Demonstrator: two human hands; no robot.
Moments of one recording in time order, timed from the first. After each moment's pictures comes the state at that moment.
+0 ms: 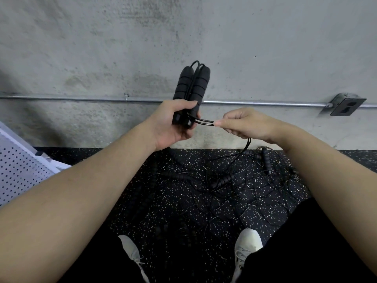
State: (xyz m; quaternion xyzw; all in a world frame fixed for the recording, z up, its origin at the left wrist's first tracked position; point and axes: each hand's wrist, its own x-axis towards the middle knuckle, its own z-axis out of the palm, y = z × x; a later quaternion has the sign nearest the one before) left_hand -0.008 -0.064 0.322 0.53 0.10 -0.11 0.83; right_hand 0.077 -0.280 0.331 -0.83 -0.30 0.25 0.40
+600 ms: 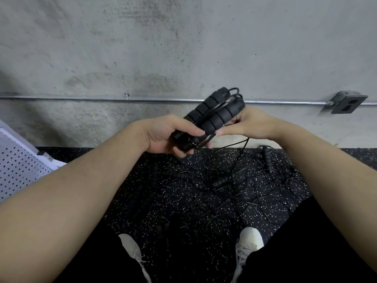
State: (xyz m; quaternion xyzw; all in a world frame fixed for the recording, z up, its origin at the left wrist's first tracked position) left_hand -0.020 -0.054 0.320 0.62 -0.01 -0.33 0.71; right_hand 0.095 -0.286 0.316 -0.84 -0.37 0.22 0.33
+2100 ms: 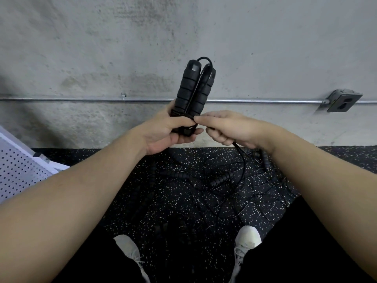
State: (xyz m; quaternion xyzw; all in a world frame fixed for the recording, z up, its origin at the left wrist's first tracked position) left_hand -0.027 -0.067 0.320 0.56 0.06 -0.09 0.82; right_hand 0.048 -0.251 0.334 -0.77 -0.27 0.34 0.46
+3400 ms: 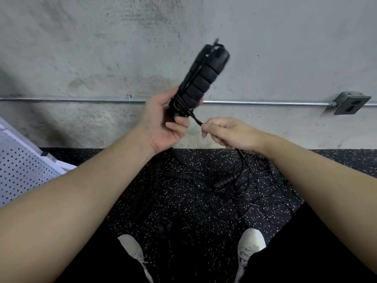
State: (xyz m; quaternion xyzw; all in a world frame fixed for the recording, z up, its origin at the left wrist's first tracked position) left_hand -0.027 -0.057 0.338 0.37 0.09 -0.13 0.91; right_hand 0.050 -0.255 0.315 -0.80 -0.34 0.28 0.41
